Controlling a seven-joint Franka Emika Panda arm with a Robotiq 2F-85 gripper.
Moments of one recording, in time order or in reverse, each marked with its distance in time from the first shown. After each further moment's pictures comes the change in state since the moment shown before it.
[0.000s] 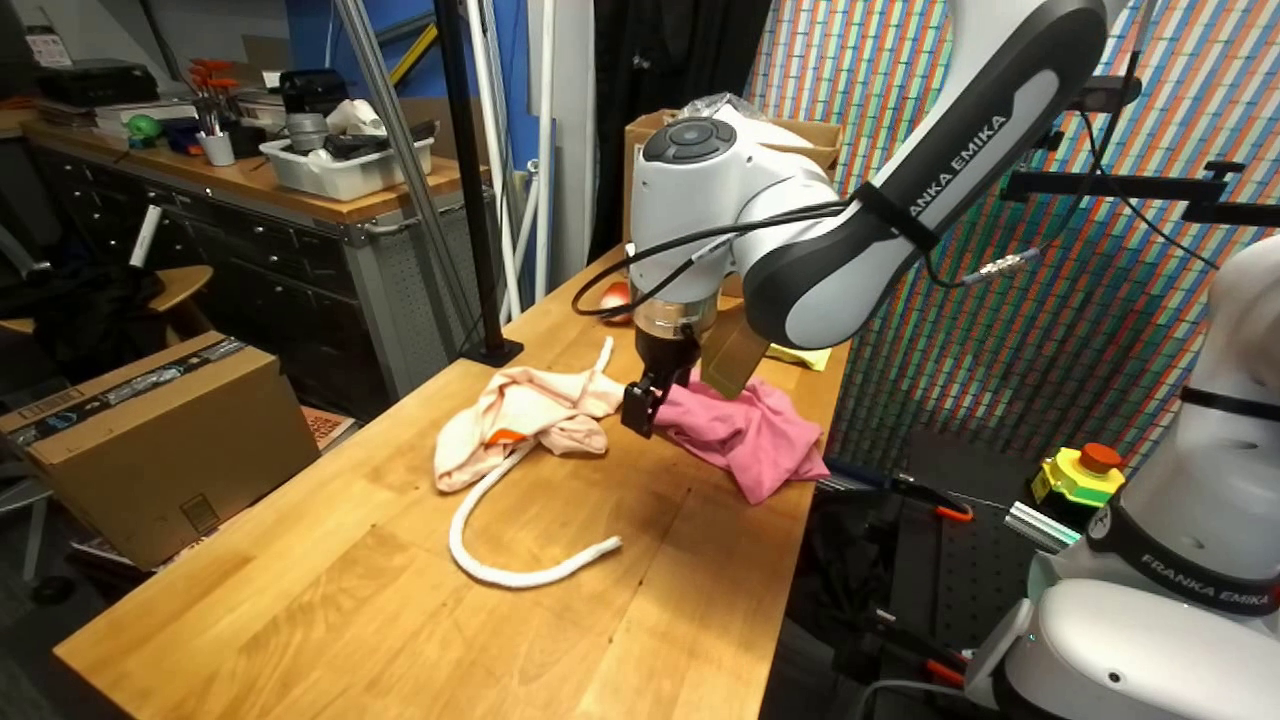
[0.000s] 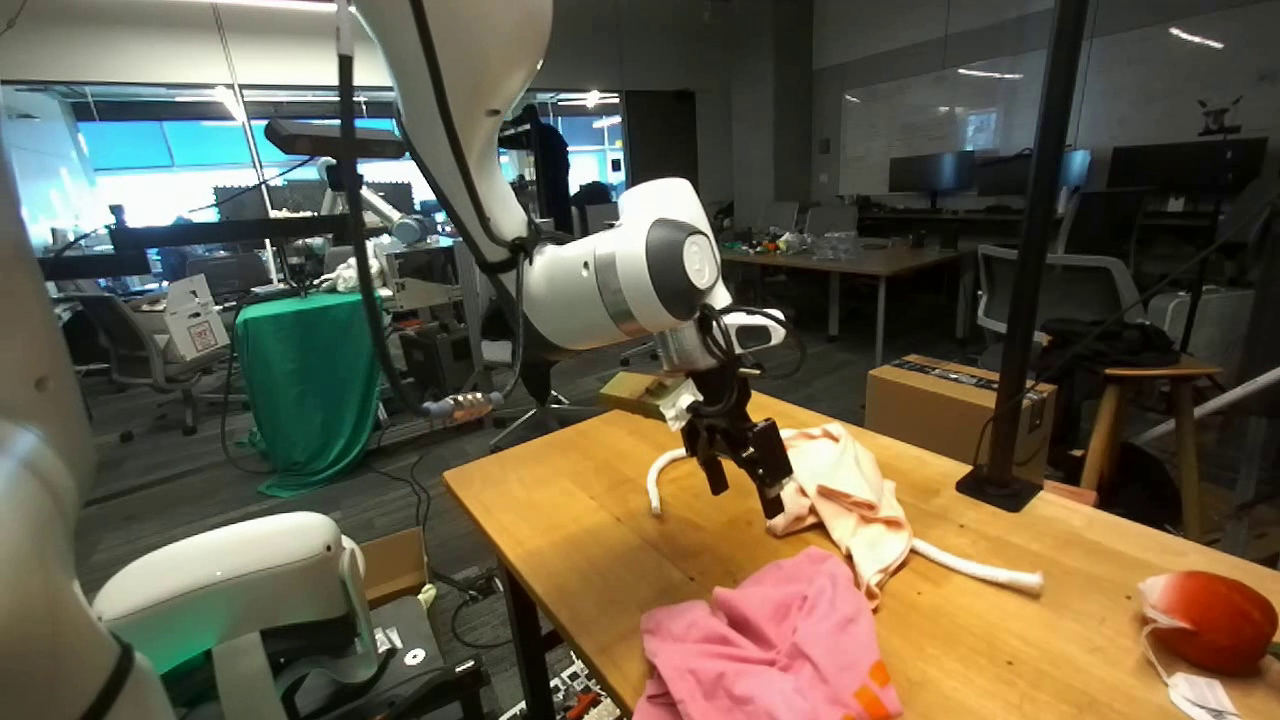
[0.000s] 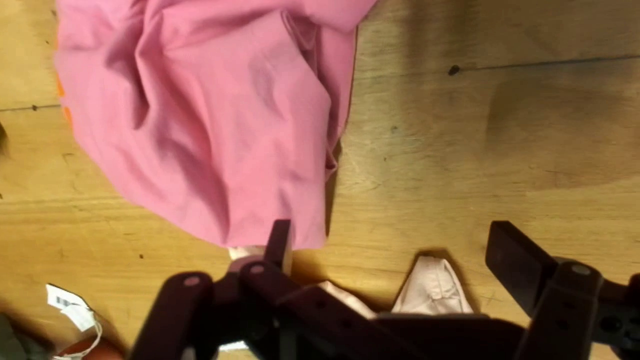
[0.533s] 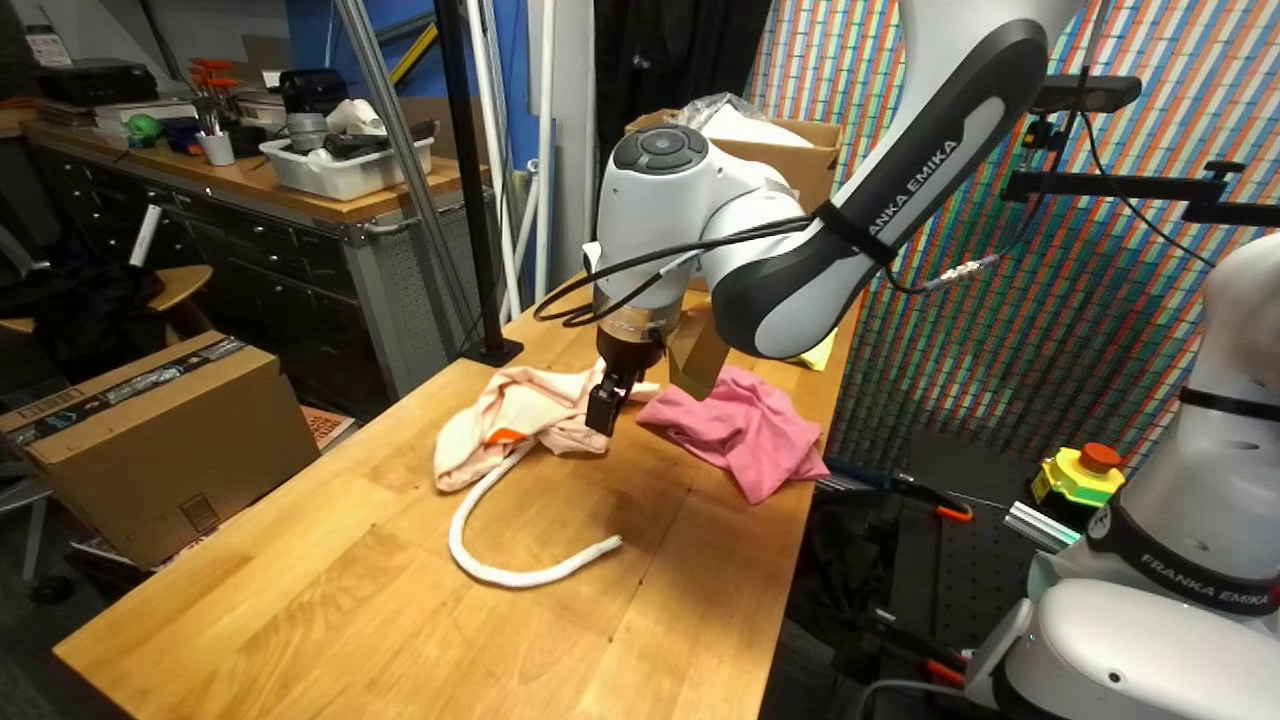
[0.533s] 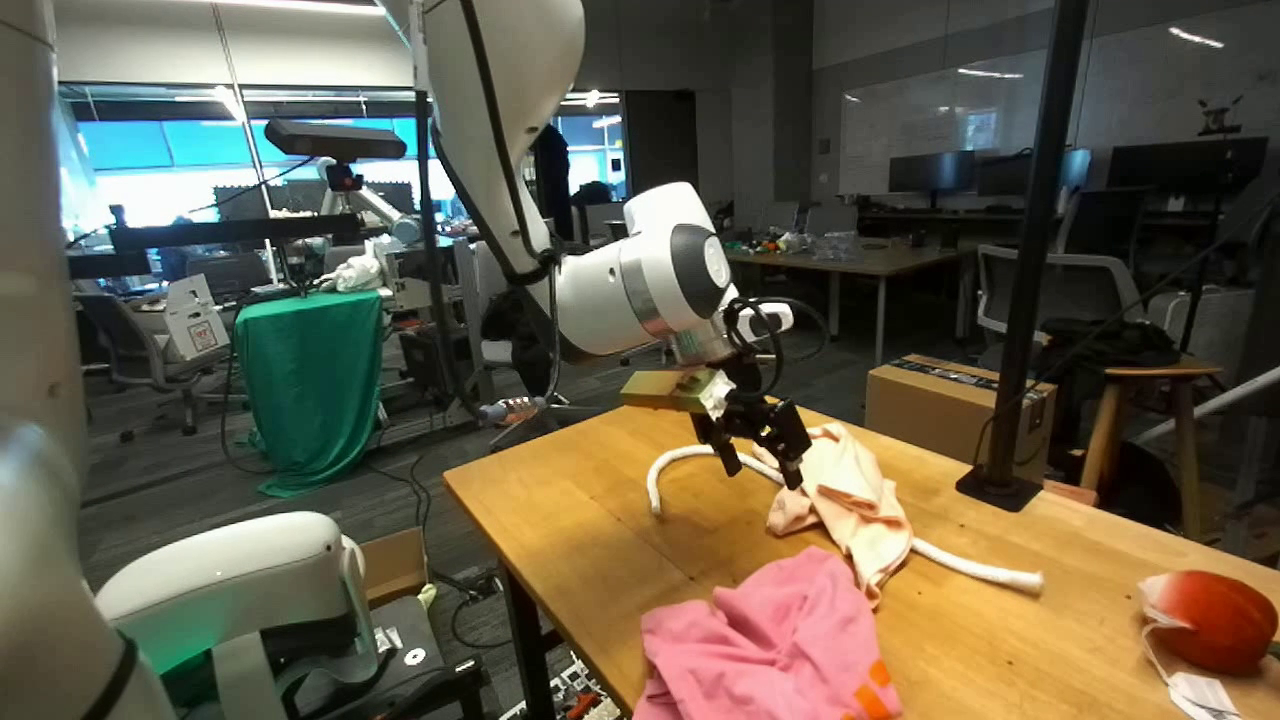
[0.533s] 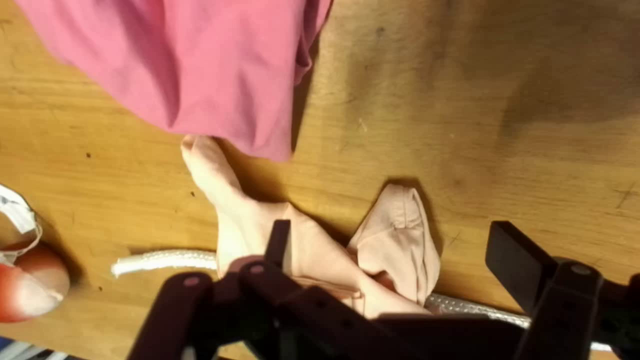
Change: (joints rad) arm 0.043 0.087 -0.031 0.100 -0.092 0.072 -0.053
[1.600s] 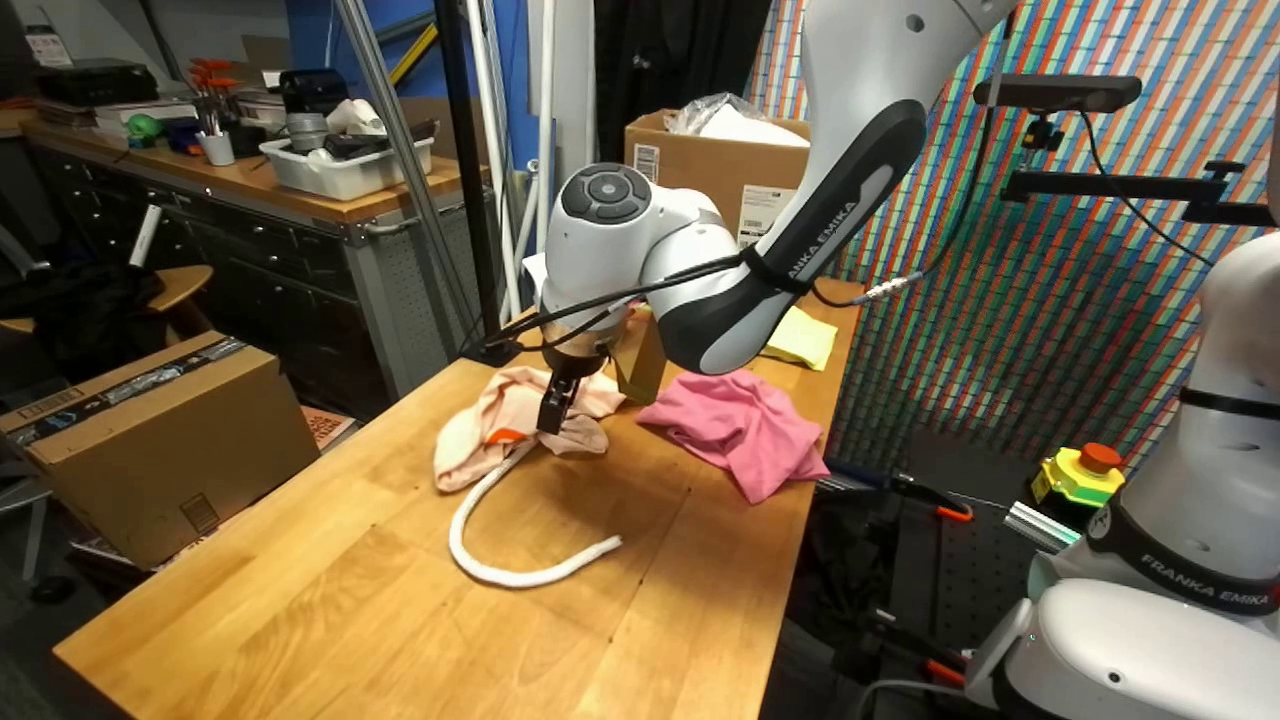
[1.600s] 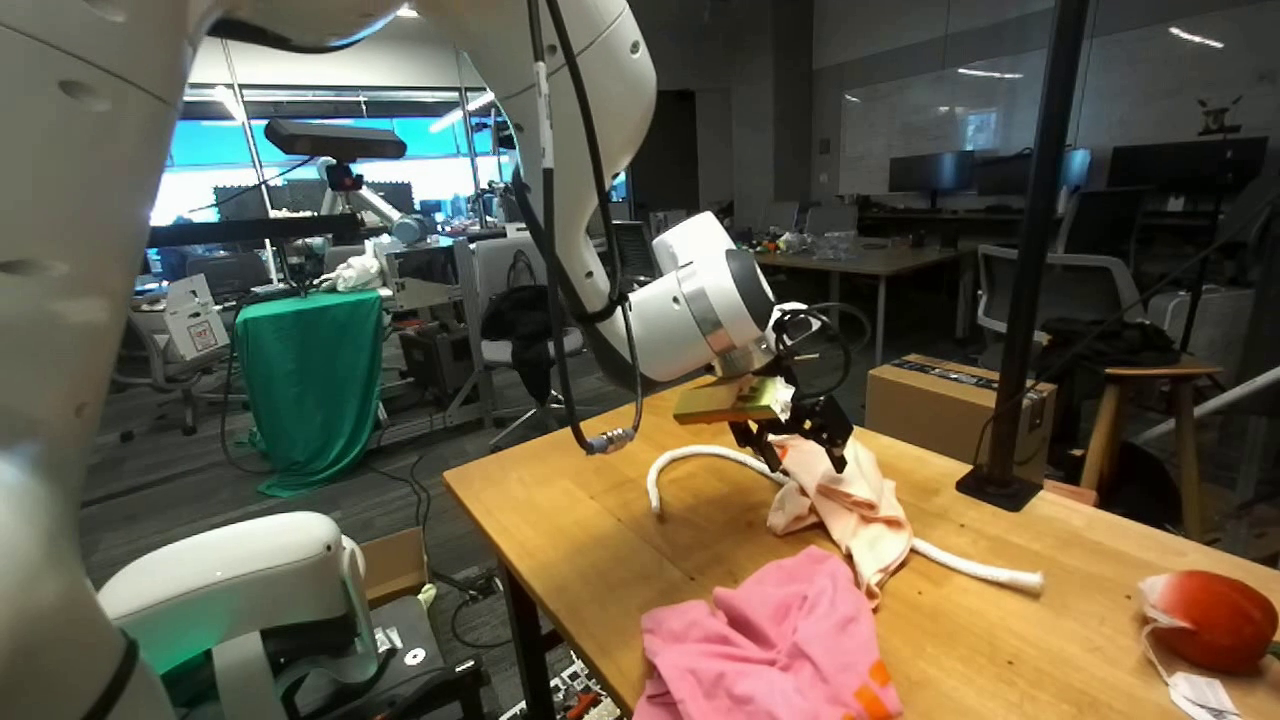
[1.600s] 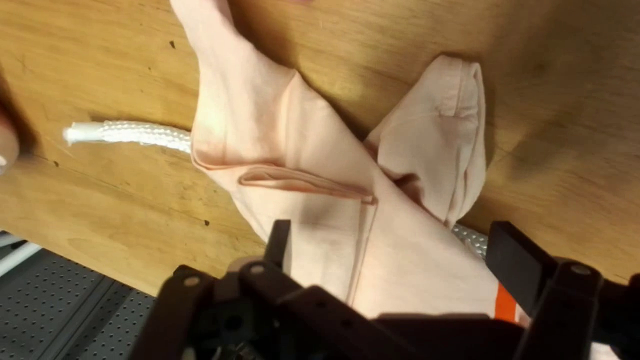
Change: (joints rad) arm 0.018 0.206 -0.042 0.220 -0.216 0.081 0.009
